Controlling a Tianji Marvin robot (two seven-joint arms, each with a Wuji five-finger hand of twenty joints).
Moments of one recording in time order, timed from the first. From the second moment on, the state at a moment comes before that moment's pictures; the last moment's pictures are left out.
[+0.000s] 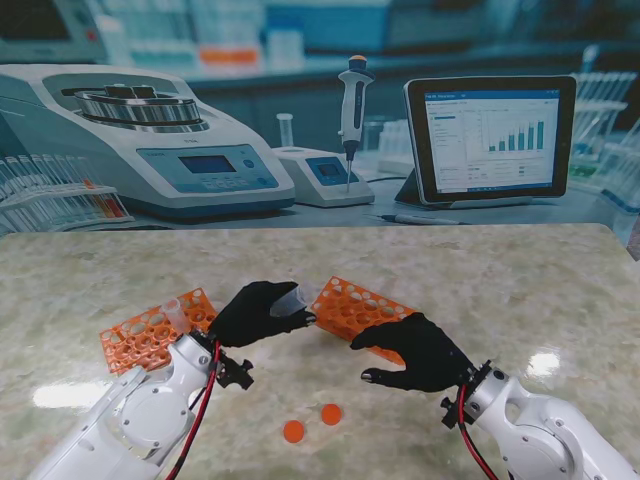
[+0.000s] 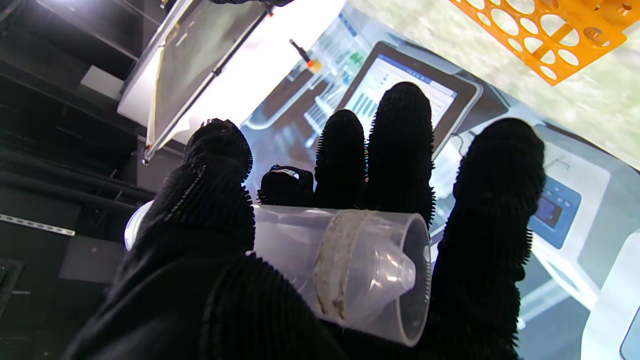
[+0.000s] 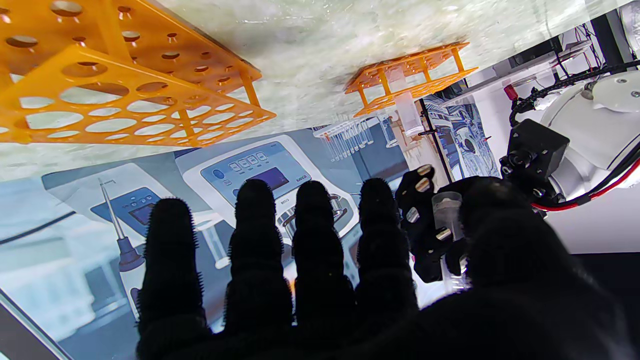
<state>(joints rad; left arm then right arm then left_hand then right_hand) 1.61 -1.12 -1.15 -1.69 0.37 -0.45 0.06 -1.81 -1.06 1.38 -1.75 -0.83 -0.56 -0.05 0.92 -0.31 0.12 -0.01 0.71 0.10 1.22 1.28 1.01 0.10 0.61 0.87 1.05 0.16 0.70 0.84 0.81 0.38 1.24 0.68 0.50 -0.19 0.34 -0.05 0.55 -0.09 0.33 0.43 0.77 0.02 0.09 0.19 0.66 0.09 0.15 0.21 0.22 0.35 0.87 0.27</state>
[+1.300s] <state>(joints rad) 1.57 -1.15 -1.09 -1.58 0.33 -0.47 0.11 -1.81 -1.06 1.35 -1.75 -0.83 -0.58 -0.02 0.93 -0.26 0.04 0.03 0.73 0.13 1.26 1.33 1.06 0.09 0.81 1.13 1.12 0.09 1.31 1.04 1.02 0.27 1.78 0.65 0.51 -0.19 0.33 -0.05 0.55 -0.09 0.33 0.43 0.77 0.02 0.09 0.19 0.66 0.09 0.15 0.21 0.22 0.34 0.87 0.27</state>
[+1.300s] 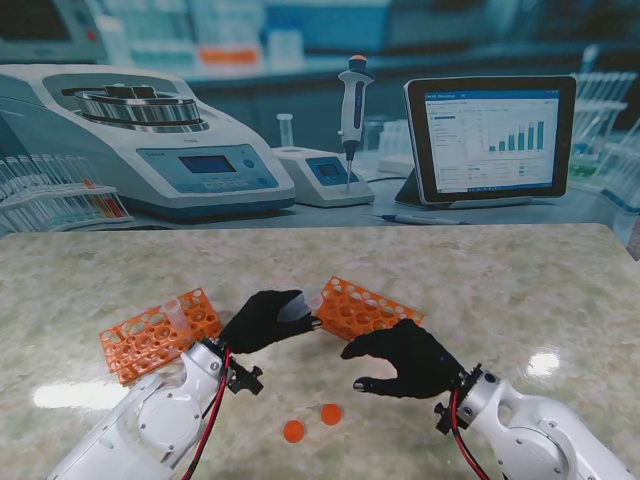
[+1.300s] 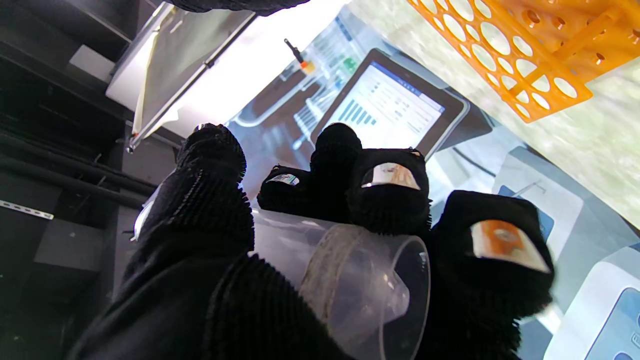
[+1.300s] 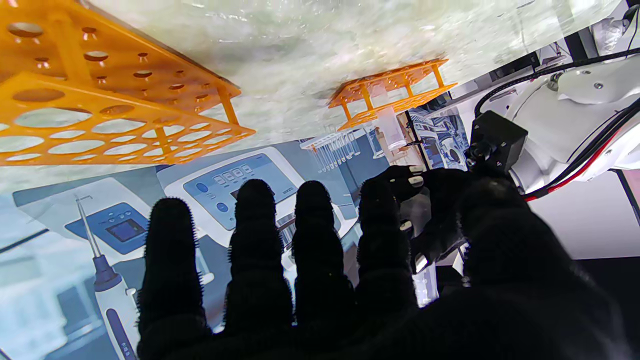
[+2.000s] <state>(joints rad) 1.58 -1.13 -1.12 -1.60 0.29 -0.46 0.01 -1.80 -1.04 1.29 -1.78 -0.84 -0.55 0.06 0.90 -0.27 0.04 0.05 0.76 0.13 1.26 1.33 1.13 0.09 0.82 1.11 1.19 0.07 1.31 1.02 1.04 0.25 1.82 0.65 0.59 -0.32 0.49 -0.05 0.56 -0.05 0.33 0.46 0.80 0.04 0.15 0.29 0.71 0.10 0.16 0.37 0.26 0.33 0.89 0.33</state>
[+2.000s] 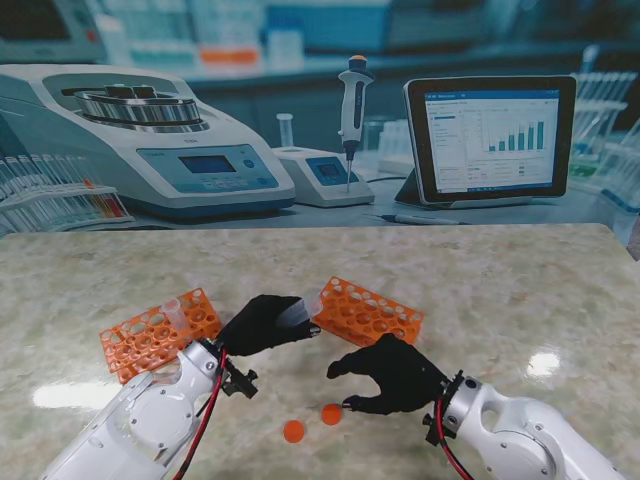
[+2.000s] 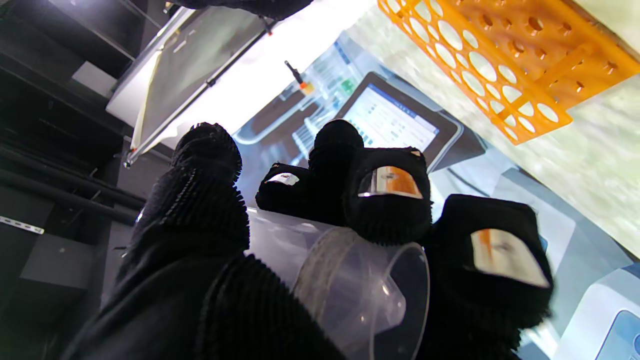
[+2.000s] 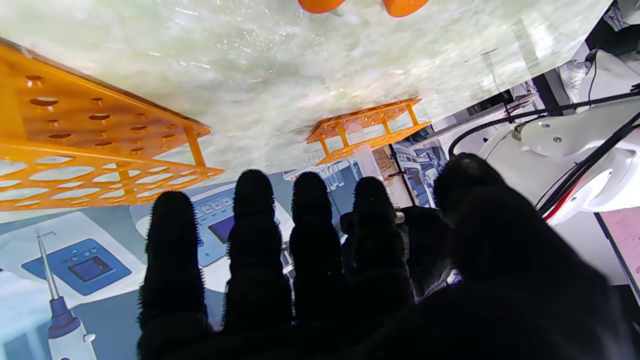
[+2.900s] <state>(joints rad) 1.60 -1.12 -1.15 -1.62 0.29 -0.46 -0.03 -1.72 -1.02 1.15 -1.76 -0.95 -0.55 0.10 0.90 -0.27 0.05 0.06 0.77 0.12 1.26 1.33 1.14 0.09 0.82 1.10 1.19 0.07 1.31 0.99 1.04 0.24 1.82 0.65 0.57 -0.53 0.71 -0.06 0.63 -0.02 0.40 0.62 0.85 0.05 0.32 0.59 0.79 0.10 0.29 0.59 0.32 0.28 0.95 0.45</state>
